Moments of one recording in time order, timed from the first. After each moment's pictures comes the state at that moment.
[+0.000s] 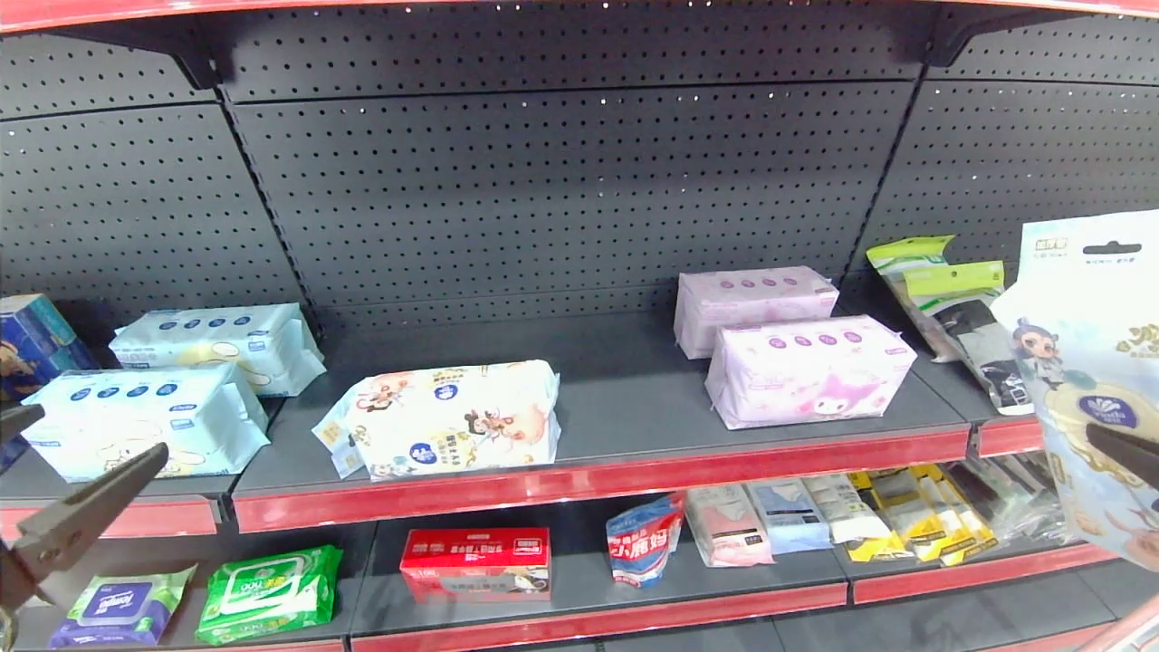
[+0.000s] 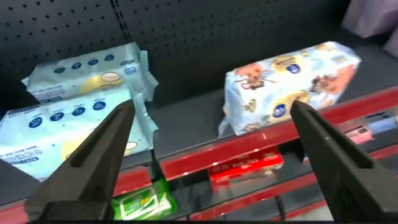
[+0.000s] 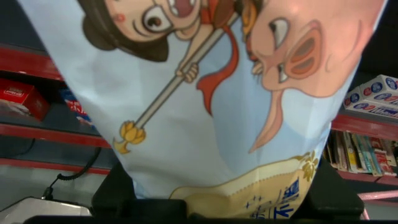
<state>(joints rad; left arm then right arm) 0.27 0.82 -0.33 -0.38 -0.47 0.16 -0.14 0.94 -0.54 -0.08 0.16 -0.37</state>
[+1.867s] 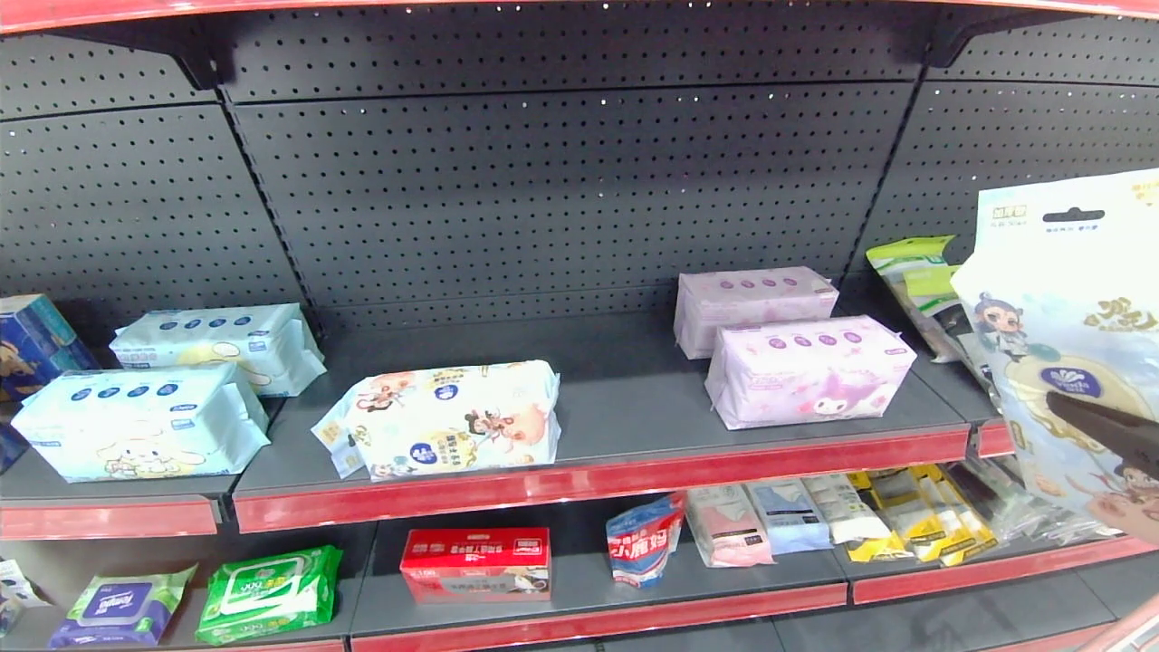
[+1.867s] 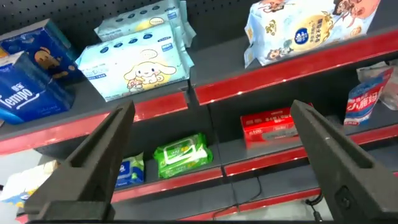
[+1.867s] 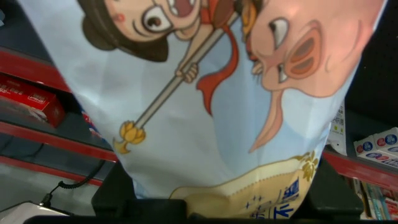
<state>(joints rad) -0.15 0.18 -0.42 0.37 0.16 0.23 -0.06 0.99 -0.57 -0.17 0.21 -0.40</state>
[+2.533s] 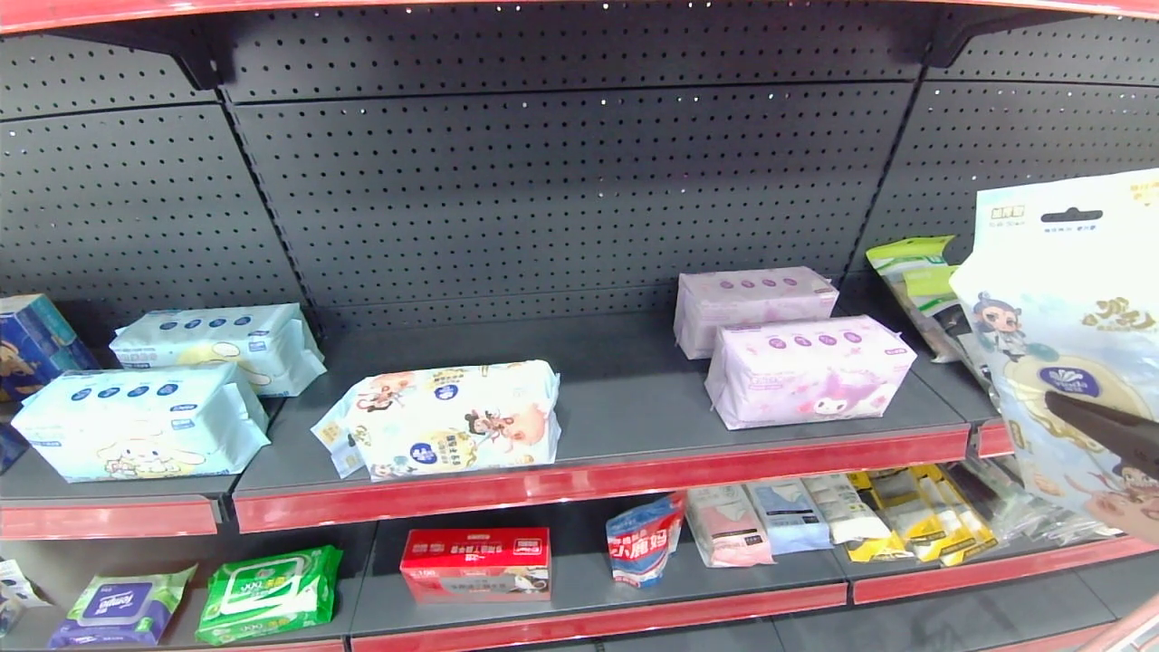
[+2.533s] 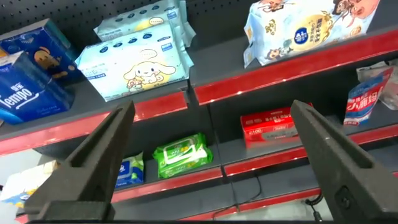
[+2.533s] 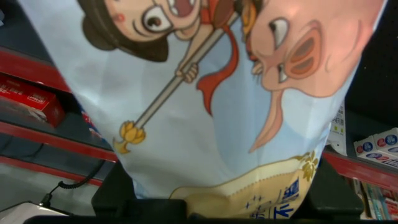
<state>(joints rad) -0.16 0.18 -0.42 0.37 0.16 0.23 -0.06 1.00 -0.57 -0.18 0.21 -0.40</state>
